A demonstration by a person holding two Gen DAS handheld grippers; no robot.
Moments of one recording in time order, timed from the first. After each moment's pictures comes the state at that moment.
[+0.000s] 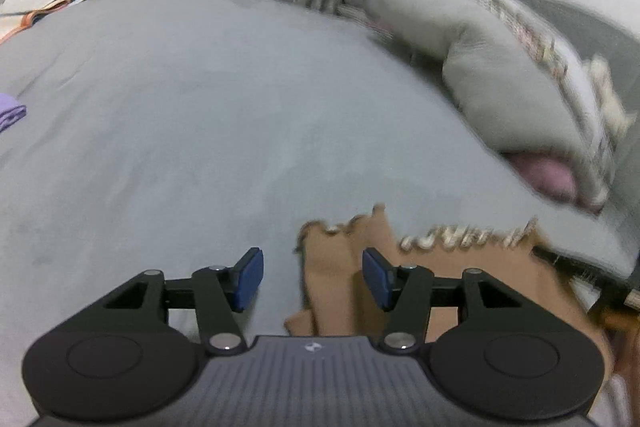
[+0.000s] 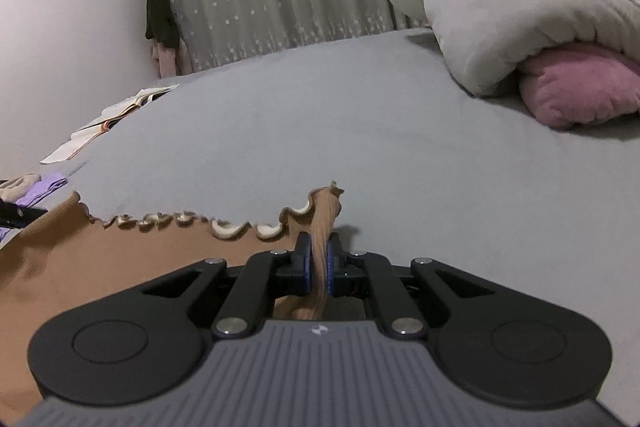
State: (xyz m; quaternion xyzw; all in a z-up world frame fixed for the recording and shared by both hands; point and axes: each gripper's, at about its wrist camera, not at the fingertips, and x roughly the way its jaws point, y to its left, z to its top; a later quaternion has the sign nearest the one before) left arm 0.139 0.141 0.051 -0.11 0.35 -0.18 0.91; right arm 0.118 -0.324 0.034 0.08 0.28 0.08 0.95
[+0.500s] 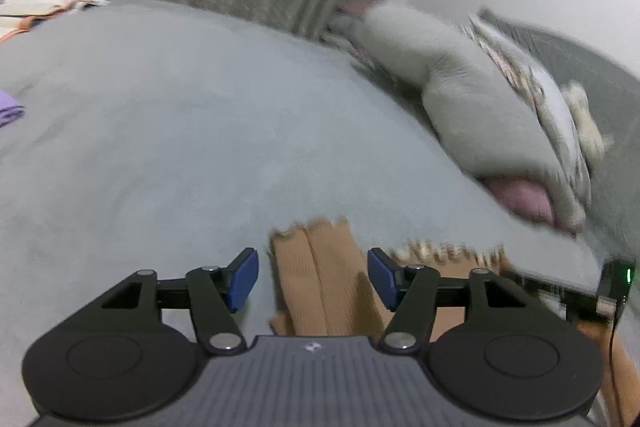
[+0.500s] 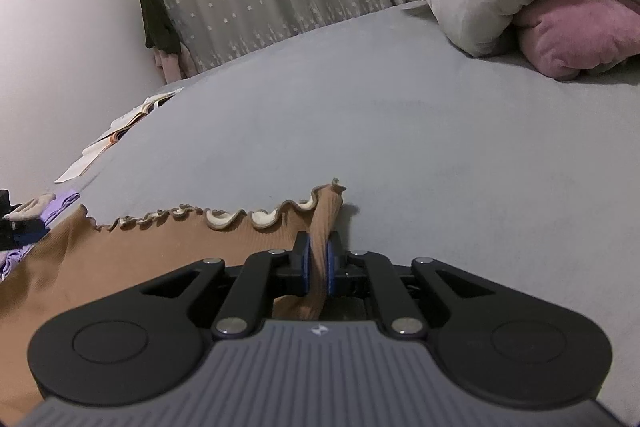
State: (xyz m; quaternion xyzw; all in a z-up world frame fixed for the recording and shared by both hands) left arm 0.131 0.127 0.042 -0.10 0.34 -0.21 0.91; right arm 0.122 -0.335 0.021 0.15 0.29 0.09 0.94
